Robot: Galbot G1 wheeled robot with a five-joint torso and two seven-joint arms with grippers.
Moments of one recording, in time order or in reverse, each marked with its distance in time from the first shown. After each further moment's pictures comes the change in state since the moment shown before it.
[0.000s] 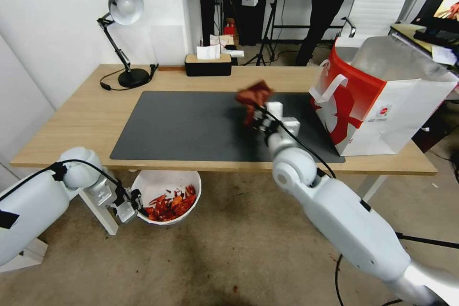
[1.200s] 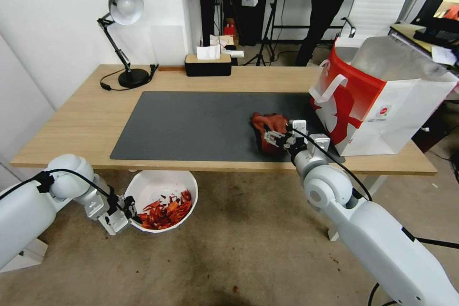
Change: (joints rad) left arm 0.136 0.054 -0.129 -0.111 0.031 0.038 -0.003; right arm -0.145 -0.116 0.138 0.122 0.026 0.121 -0.255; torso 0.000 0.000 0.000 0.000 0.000
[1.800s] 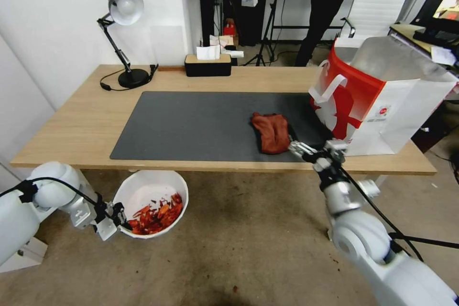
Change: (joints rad) left arm 0.146 0.028 -0.104 -0.045 -0.004 -0.010 -0.023; right arm -0.601 0.021 0.308 0.156 -0.305 0.547 -0.203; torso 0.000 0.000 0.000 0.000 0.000
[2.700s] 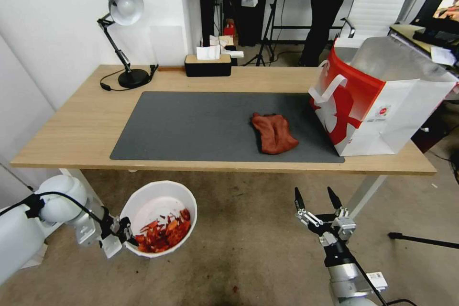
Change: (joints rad) left arm 0.110 0.030 -0.037 -0.112 0.018 -0.006 -0.011; right arm -0.188 0.163 0.008 -0.160 -0.074 0.194 -0.115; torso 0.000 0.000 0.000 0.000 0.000
